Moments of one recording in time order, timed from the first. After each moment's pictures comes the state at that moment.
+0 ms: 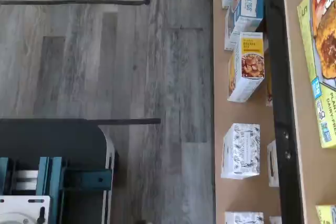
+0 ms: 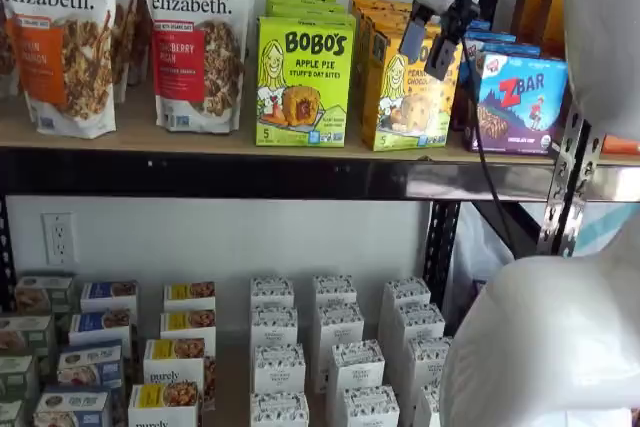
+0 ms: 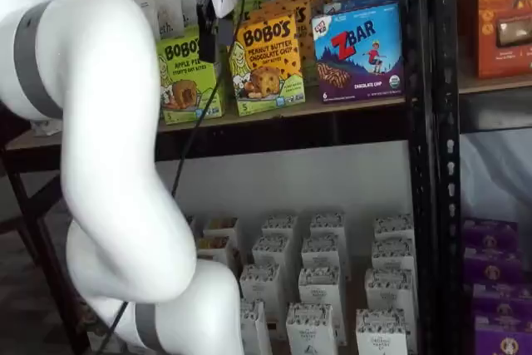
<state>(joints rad) -0.11 -0.38 -1.43 0.33 1.85 -1.59</state>
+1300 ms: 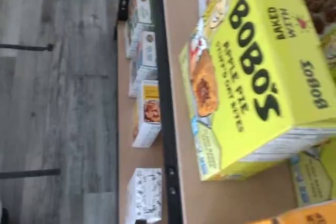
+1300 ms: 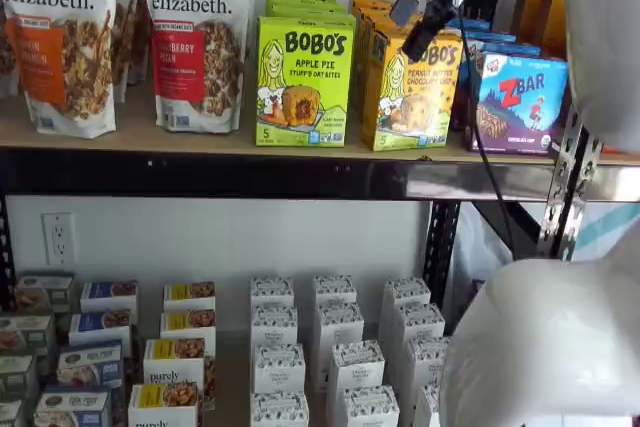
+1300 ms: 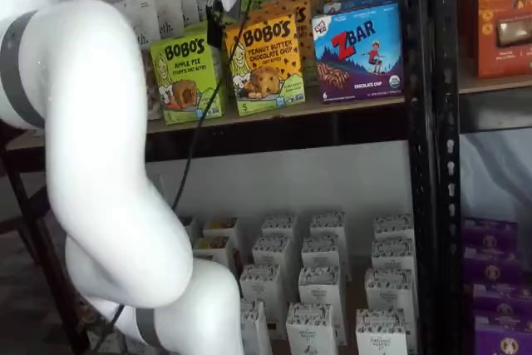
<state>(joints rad) -0.18 -0.43 -1.32 0.50 1.55 -1.64</state>
